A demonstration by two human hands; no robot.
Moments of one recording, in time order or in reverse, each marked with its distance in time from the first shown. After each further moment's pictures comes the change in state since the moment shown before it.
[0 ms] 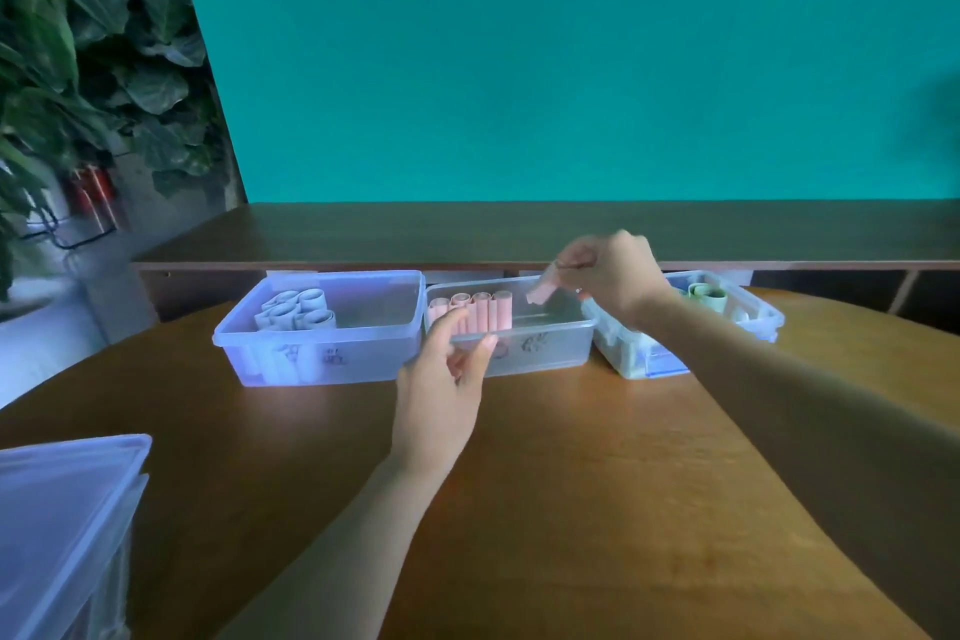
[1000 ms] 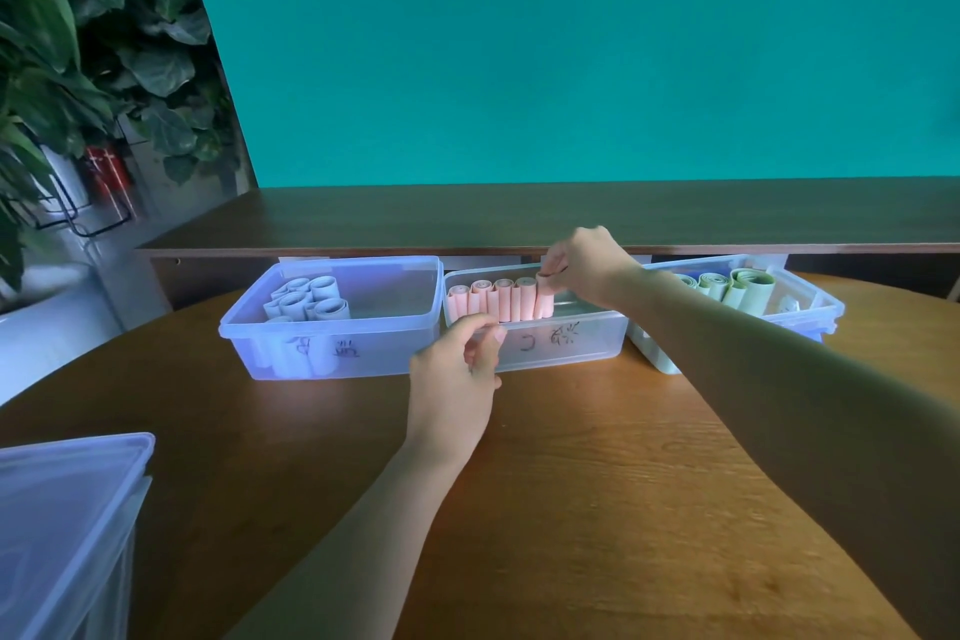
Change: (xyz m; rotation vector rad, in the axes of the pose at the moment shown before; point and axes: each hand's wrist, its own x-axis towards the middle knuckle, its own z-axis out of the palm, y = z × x) left_hand 0.007 -0.017 0.002 -0.034 -0.105 -0.122; right_hand 0.051 0.006 0.067 -0.206 -0.275 -0.015
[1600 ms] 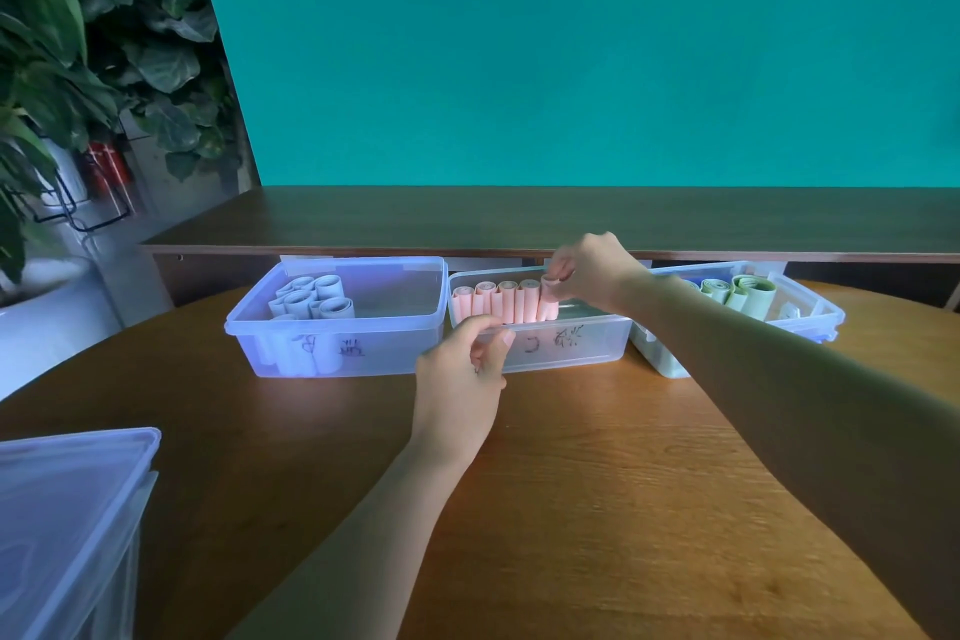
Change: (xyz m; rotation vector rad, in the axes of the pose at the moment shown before) left_hand 0.000 0.000 0.000 0.001 0.011 0.036; right_hand -0.007 0.001 -0.004 -0.043 -0.017 -0.023
